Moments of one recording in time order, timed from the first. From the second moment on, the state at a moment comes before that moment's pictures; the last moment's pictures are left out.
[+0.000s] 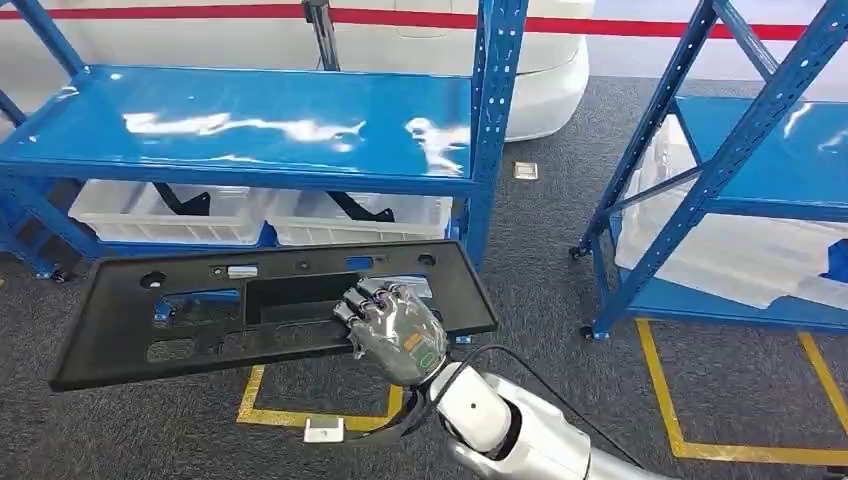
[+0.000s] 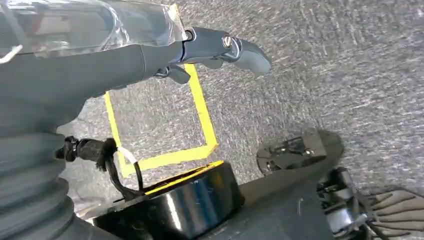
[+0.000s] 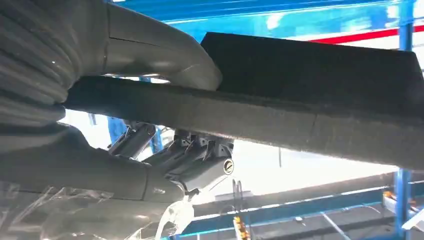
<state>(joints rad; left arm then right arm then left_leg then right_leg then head) -0.14 -0.01 -1.21 -0.21 0.68 0.42 0.11 -0.87 0.11 1.26 -1.46 1.33 -0.32 0.24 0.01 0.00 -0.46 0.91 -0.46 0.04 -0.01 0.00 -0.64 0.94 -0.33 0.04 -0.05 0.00</state>
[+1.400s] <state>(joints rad) -0.15 -0.03 -1.21 -0.22 0.67 0.42 0.12 -0.85 0.09 1.25 -1.47 1.33 -0.32 0.26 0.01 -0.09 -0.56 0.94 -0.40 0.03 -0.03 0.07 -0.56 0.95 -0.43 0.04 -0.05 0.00</state>
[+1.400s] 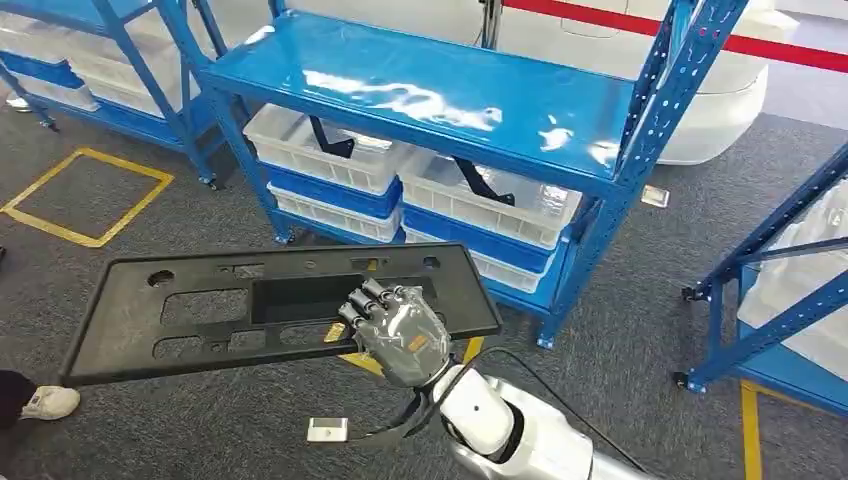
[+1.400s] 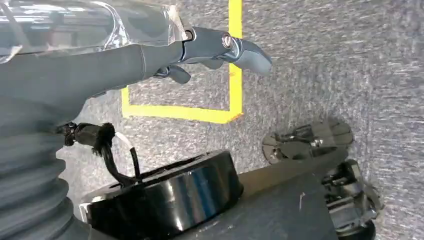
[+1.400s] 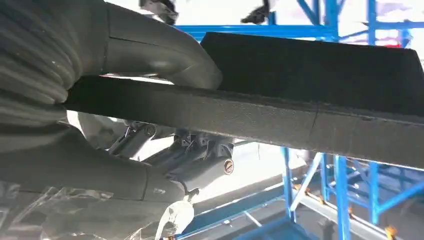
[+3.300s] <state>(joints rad) -0.15 -0.02 -1.23 -0.22 0.66 0.41 0.12 -0.84 0.06 1.23 -1.54 1.34 -0.31 0.27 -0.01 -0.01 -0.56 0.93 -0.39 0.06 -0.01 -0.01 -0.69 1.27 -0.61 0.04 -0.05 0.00</state>
